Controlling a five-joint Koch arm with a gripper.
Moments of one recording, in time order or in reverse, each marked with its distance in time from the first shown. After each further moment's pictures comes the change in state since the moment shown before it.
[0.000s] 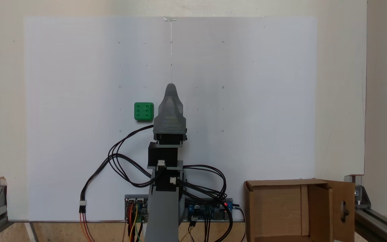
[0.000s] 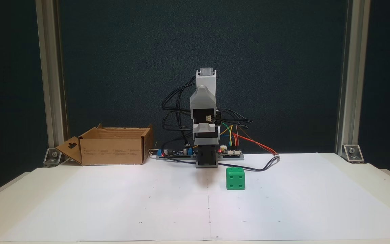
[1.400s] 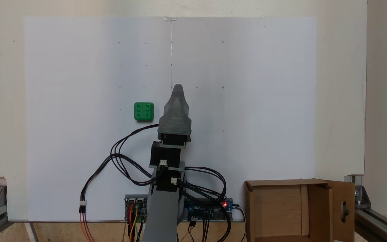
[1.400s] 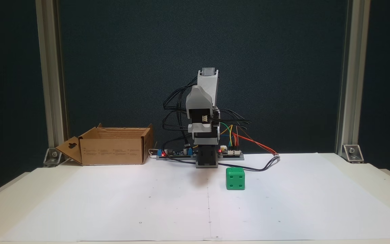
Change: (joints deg) arm 3.9 0.0 0.0 0.0 0.0
